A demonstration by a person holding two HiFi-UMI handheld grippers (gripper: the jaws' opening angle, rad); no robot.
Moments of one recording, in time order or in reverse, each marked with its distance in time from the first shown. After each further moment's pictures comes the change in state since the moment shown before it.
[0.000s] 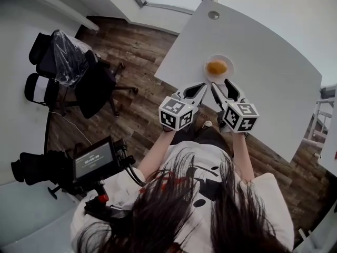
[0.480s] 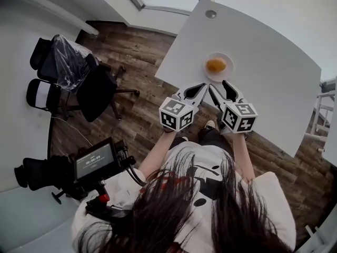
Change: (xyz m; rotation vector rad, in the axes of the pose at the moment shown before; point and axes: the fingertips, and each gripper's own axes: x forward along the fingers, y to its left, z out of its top) left arm -0.013 -0.007 -0.002 0.014 0.000 -0.019; right arm -0.009 0.020 -0.012 0.000 0.007 0.009
